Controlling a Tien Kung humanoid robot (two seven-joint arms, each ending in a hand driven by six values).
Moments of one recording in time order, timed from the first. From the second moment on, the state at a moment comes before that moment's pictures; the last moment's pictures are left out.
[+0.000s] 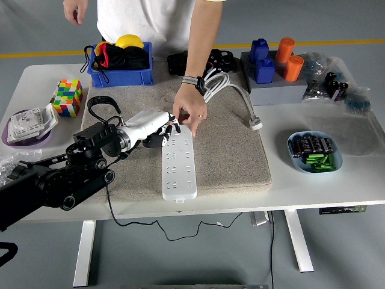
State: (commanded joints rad) left arm -0.81 0.21 -0.45 -0.90 1.69 0.10 0.04; right arm 0.03 -0.23 1.14 0.21 -0.69 -0.04 -0.15
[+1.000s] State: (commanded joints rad) left arm -0.87 0.14 -0.35 -0.74 1.66 0.12 0.05; right arm 0.04 -0.23 1.13 0.21 -0.68 -0.04 -0.15
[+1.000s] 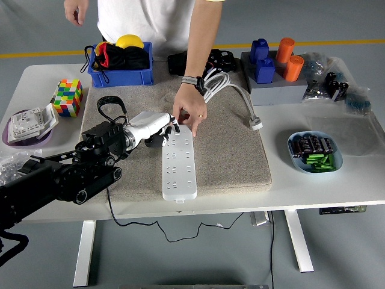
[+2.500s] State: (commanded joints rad) left arm -0.79 0.22 -0.60 -0.89 1.71 0.13 0.02; right arm 0.03 -0.23 1.14 0.21 -0.69 -0.04 -0.15
